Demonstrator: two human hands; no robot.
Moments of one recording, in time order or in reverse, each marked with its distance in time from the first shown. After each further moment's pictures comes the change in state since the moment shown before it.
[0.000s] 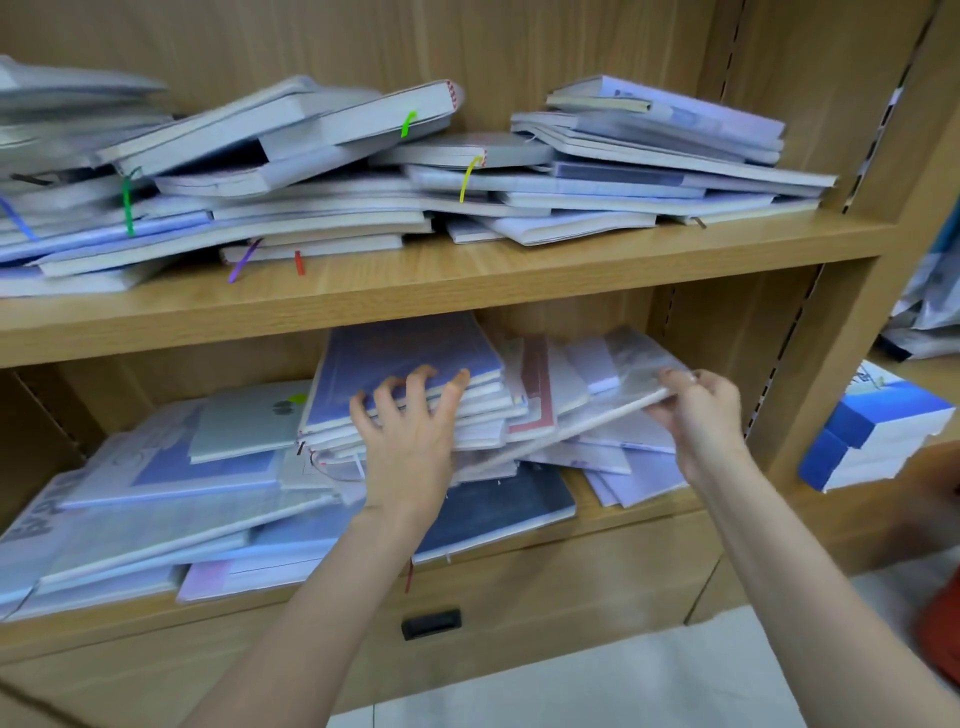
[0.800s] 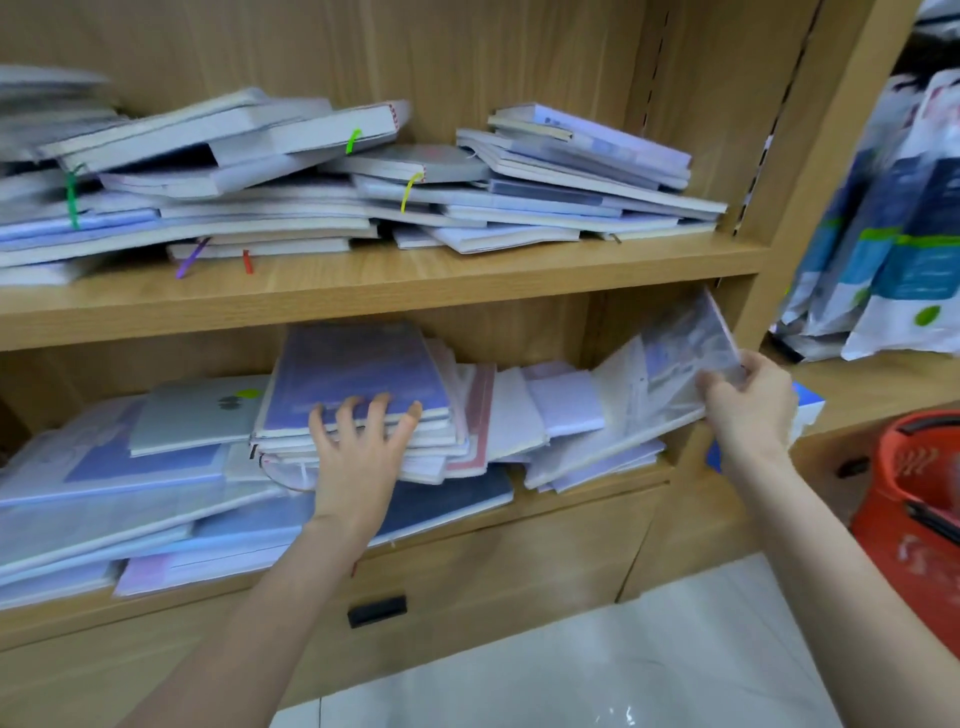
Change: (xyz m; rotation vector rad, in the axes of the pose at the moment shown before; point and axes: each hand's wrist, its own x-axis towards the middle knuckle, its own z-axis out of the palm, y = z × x) left_hand -0.025 0.001 0.004 0.091 -0.118 0.123; right_hand -0.016 -0.054 -0.078 -0.664 0.347 -0.289
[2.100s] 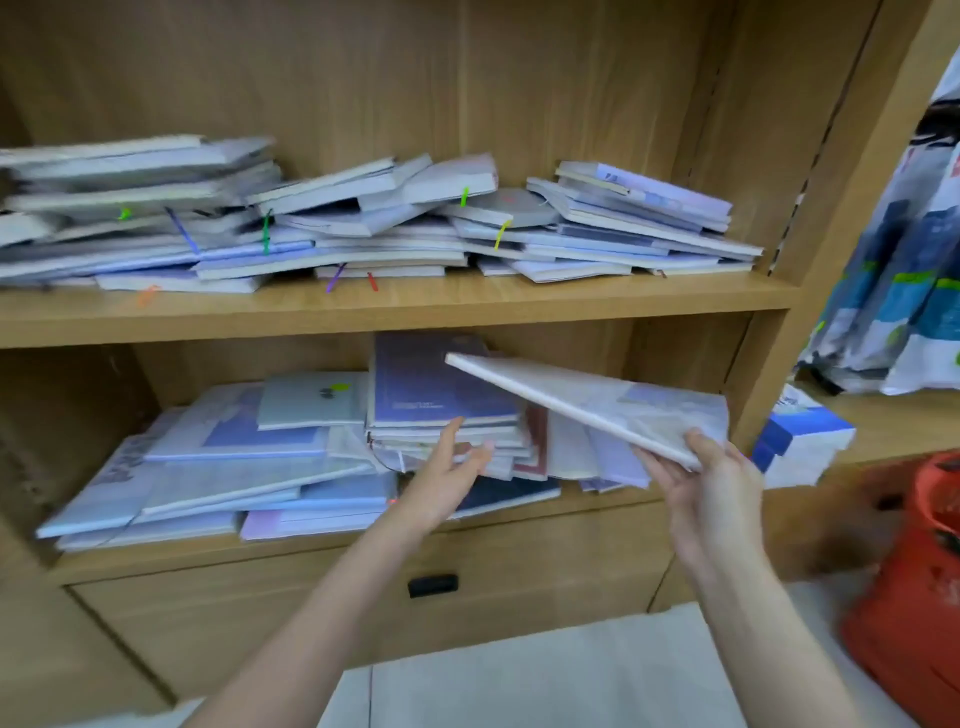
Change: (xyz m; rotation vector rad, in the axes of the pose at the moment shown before) left_hand -0.026 -0.017 -0.097 -1.595 -0.656 -0.540; right_hand -0.140 -0.055 -0.020 1.058 -0.273 0.460
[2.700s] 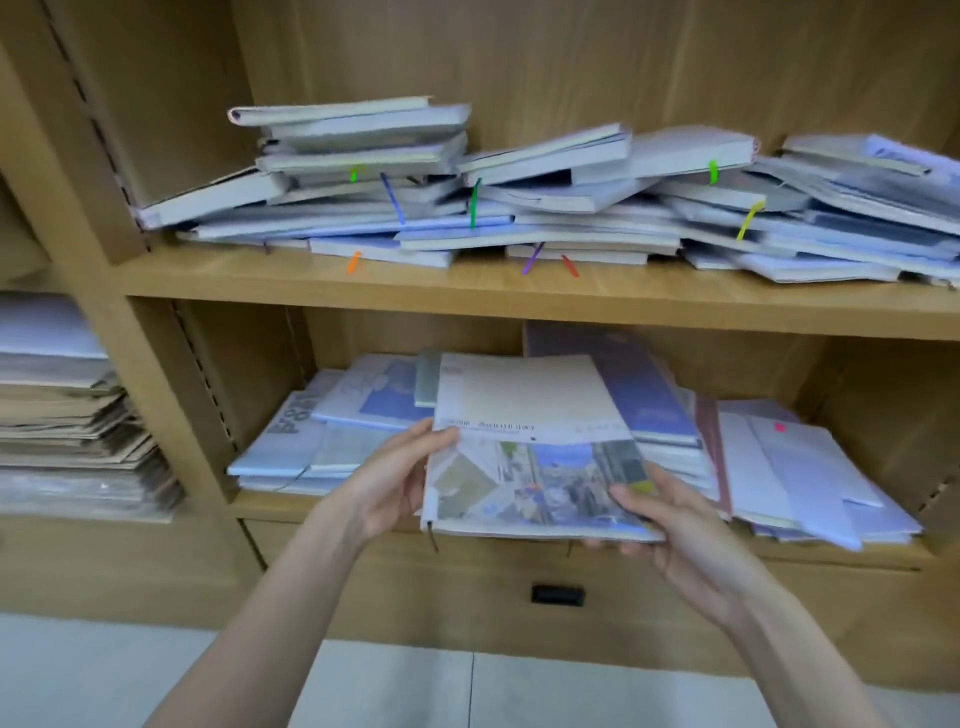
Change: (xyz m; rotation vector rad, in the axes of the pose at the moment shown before) left_hand -0.036 -0.046 -0.169 -0.589 0.104 -0.208; right_hand -0.010 0.129 0.067 -0.480 -0.687 0.515
